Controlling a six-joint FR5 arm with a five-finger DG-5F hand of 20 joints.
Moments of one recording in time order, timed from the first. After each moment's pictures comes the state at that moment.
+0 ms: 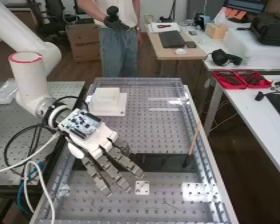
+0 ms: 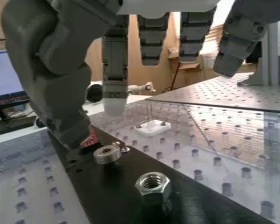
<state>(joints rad) 1.56 -1.95 -2.09 -2.40 -1.02 -0.54</state>
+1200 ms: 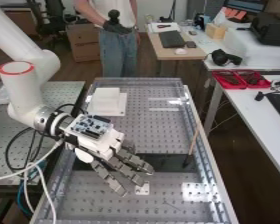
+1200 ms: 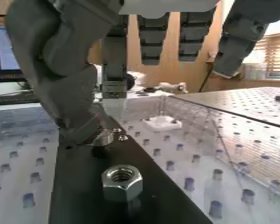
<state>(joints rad) 1.47 -1.99 -2.07 -2.35 -1.28 -0.73</state>
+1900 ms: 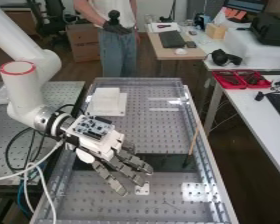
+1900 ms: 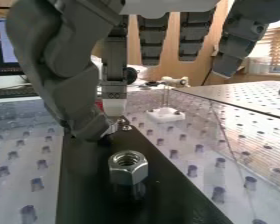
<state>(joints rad) 1.47 -2.00 -2.06 -2.39 -1.29 -0.73</state>
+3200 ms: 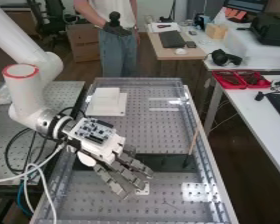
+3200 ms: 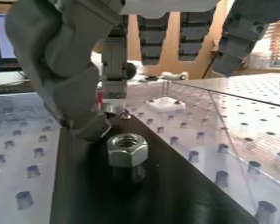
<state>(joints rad) 1.46 -2.02 -2.05 -2.40 -1.30 -0.71</state>
